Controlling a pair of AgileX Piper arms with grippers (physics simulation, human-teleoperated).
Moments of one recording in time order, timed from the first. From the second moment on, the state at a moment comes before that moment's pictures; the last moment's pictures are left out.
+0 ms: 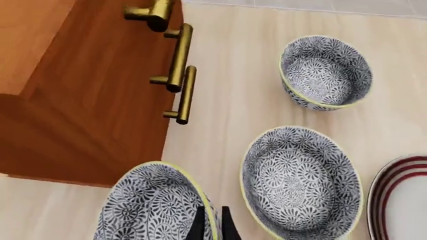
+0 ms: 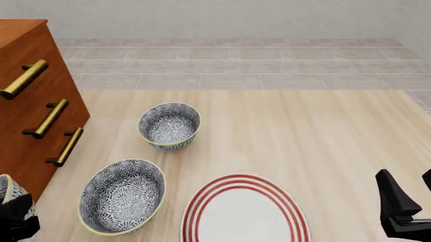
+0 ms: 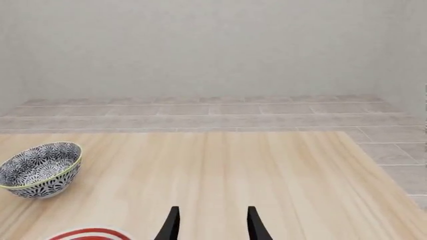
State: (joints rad) left arm 0.12 0.27 -0.32 0.69 0.02; right arm 0.02 0.04 0.00 -0.01 0.02
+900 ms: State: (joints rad) left arm -0.59 0.39 -0.65 0.62 0.34; right arm 0.01 0.04 0.00 0.00 0.03
